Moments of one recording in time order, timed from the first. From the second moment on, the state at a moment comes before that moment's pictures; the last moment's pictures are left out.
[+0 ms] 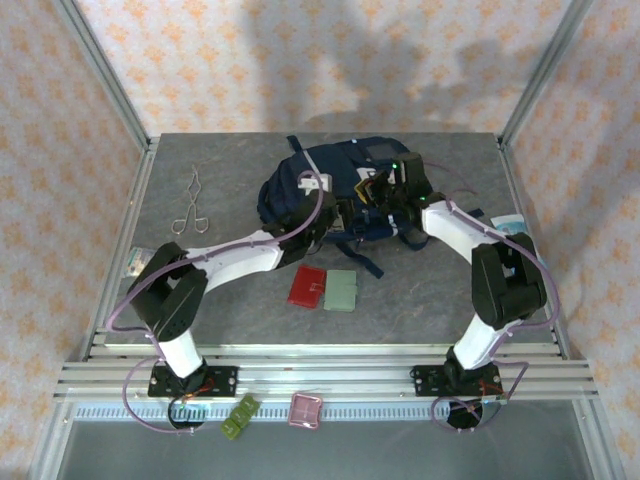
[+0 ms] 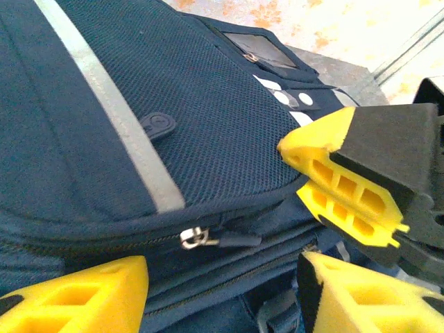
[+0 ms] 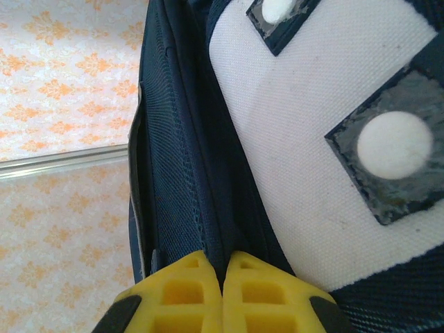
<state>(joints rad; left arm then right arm) -0.73 1.74 1.16 0.06 -0.33 -0.64 0.33 1.70 1.16 -0.06 -0.39 1.23</state>
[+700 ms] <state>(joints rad) -0.73 1.86 1.30 -0.06 -0.49 -0.60 0.35 1.69 1.16 -0.04 -0.35 1.25</state>
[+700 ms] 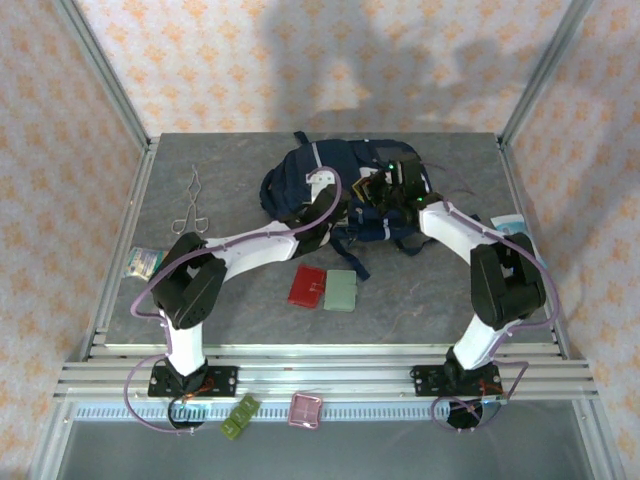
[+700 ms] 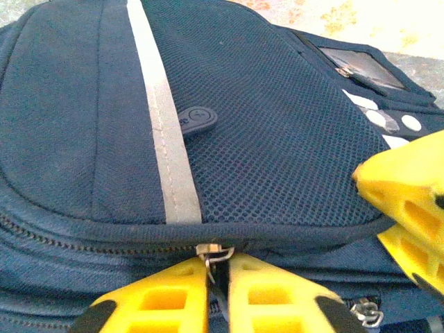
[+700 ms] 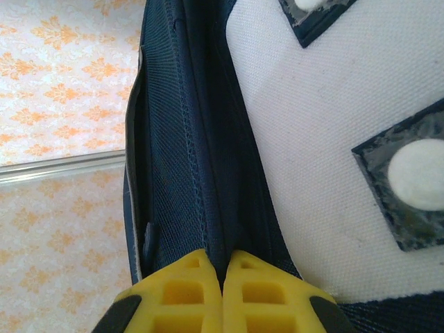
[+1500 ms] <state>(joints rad) -0.66 1.84 1.29 -0.10 -0.34 -0.56 0.35 1.70 1.15 -0.04 -0.35 1.22</state>
